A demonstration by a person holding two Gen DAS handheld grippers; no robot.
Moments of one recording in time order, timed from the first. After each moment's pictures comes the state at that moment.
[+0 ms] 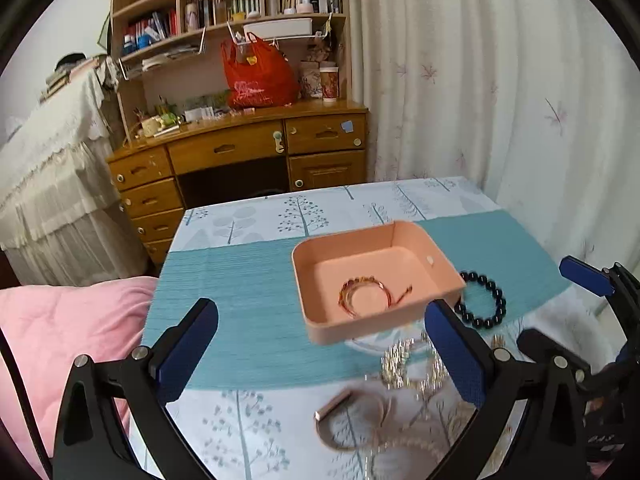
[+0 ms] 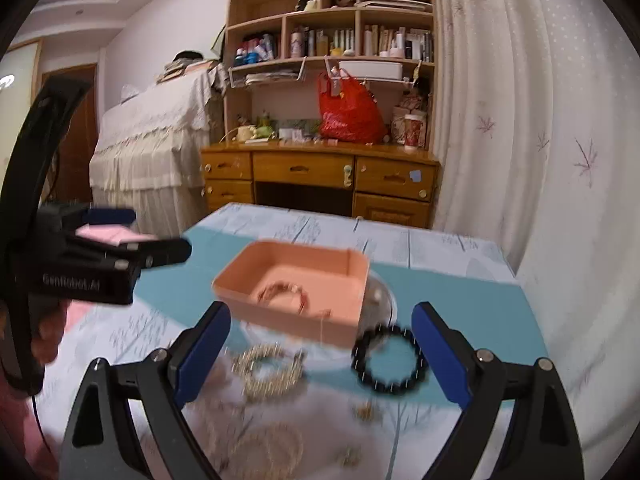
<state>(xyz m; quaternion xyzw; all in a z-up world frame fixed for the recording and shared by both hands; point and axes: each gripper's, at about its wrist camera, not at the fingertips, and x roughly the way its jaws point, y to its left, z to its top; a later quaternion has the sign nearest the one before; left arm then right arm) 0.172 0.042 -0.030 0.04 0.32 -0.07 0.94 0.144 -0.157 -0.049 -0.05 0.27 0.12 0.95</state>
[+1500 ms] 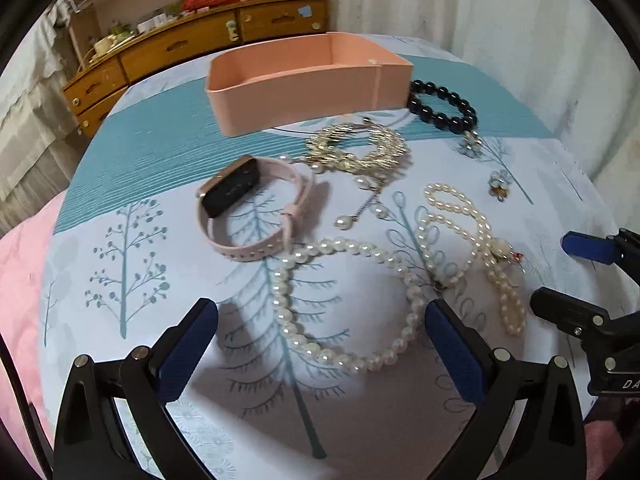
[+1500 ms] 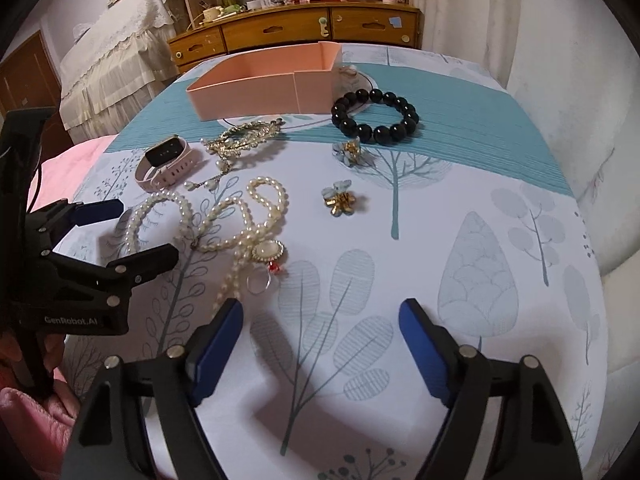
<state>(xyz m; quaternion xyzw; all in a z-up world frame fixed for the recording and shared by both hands) 0.118 0.004 -0.153 0.05 0.49 -0.11 0.87 0.082 -0.192 -0.138 -0.02 0.50 0.09 0.86</state>
